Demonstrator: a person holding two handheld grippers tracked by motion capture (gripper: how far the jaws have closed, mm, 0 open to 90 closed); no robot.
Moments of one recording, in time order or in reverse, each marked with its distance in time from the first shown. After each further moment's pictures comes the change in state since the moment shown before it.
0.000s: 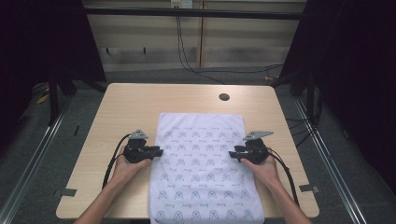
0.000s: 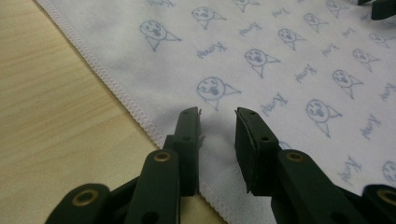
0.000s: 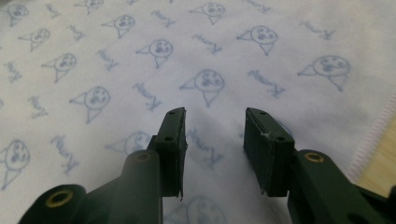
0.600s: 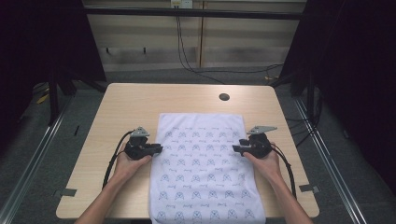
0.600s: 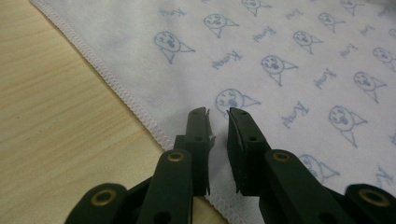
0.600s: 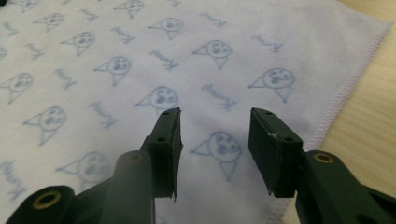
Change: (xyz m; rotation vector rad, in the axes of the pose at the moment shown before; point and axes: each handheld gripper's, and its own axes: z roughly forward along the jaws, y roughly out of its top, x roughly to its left) left arm 0.003 0.008 0.006 0.016 0.059 0.051; right arm -0.022 0.006 -0.002 -0.017 -0.077 0.024
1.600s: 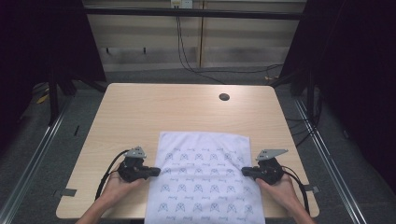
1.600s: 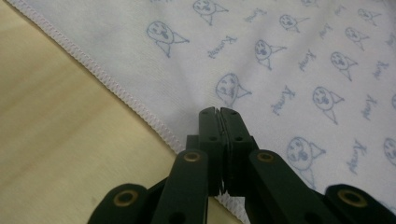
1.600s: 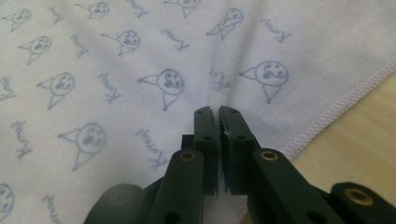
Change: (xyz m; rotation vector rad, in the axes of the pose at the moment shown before) left arm -0.051 -0.042 -0.042 0.107 -0.198 0.024; right arm 0.039 -0.057 -0.054 0.089 0.137 -0.065
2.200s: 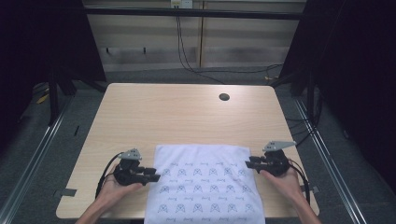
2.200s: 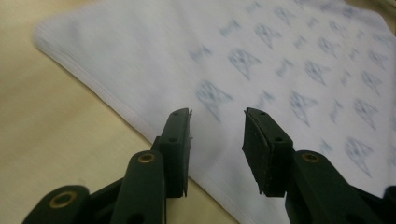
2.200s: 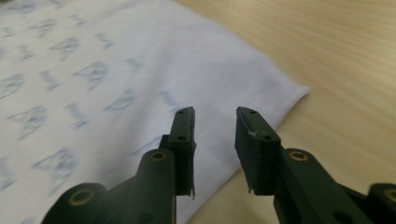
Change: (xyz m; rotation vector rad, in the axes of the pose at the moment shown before) left arm 0.010 0.012 -0.009 -0.053 -0.001 -0.043; right arm -0.030 0.018 -0.009 -0.053 -0.065 0.051
